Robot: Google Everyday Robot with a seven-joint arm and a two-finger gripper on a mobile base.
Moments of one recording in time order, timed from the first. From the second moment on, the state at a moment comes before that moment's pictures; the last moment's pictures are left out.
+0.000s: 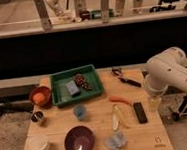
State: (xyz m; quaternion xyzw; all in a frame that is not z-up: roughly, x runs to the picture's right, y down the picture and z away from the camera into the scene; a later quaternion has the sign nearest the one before) arm 0.255 0.118 0.693 -0.28 0.02 -0.03 0.96
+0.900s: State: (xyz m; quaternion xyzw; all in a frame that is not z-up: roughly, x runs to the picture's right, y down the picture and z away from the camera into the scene) arm 0.199 0.130 0.714 -0.29 -0.02 -0.10 0.95
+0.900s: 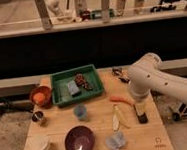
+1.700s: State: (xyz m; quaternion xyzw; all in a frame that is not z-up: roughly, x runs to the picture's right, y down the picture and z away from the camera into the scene) arm 0.175 0.133 0.736 -0.29 -0.05 -0.13 0.94
